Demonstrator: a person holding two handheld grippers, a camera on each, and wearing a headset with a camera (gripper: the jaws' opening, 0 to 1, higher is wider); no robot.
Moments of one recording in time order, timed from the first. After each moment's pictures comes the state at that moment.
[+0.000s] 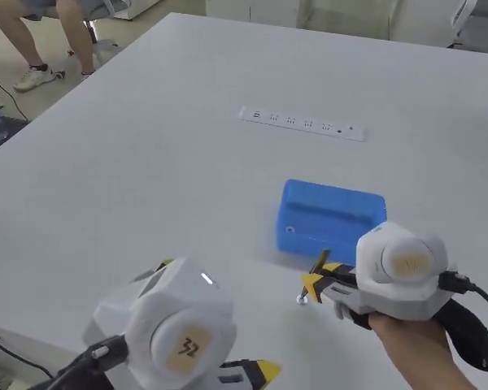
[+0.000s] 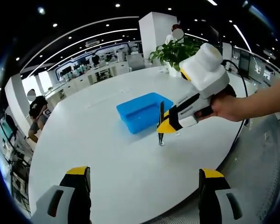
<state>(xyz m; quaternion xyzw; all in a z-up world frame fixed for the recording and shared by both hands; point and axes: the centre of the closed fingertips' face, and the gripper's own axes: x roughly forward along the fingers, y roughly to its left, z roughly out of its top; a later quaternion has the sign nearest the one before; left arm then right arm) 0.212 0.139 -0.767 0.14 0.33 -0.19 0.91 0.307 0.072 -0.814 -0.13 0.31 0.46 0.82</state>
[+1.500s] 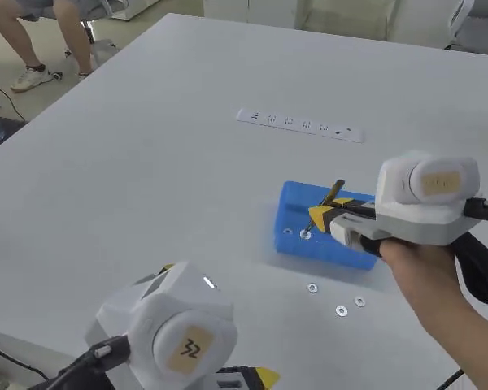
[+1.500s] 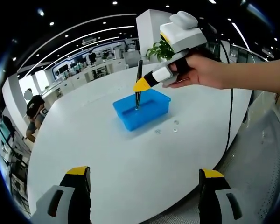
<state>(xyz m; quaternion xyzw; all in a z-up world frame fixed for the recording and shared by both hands) 0.212 0.138 -0.776 0.14 0.35 -0.21 0.90 0.373 0.084 -0.739 -0.09 0.25 0.44 0.85</state>
